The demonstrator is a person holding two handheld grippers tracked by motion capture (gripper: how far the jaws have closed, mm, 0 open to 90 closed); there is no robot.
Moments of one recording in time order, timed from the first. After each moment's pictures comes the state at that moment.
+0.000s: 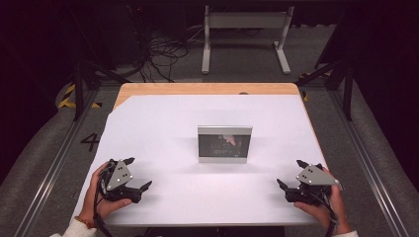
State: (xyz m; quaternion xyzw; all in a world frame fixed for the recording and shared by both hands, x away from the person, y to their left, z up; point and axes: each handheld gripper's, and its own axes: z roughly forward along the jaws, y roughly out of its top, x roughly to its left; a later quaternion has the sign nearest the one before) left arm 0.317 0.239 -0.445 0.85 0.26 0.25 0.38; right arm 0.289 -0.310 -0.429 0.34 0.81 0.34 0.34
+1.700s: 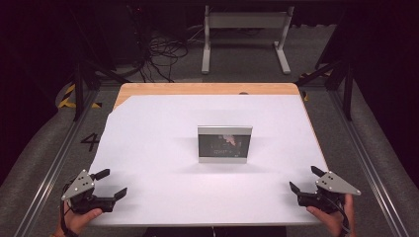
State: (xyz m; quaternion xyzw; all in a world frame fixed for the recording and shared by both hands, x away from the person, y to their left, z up) left arm 0.292 0.312 -0.465 0.79 0.35 0.19 0.47; right arm 0.275 -0.350 -0.451 0.40 0.76 0.39 0.33
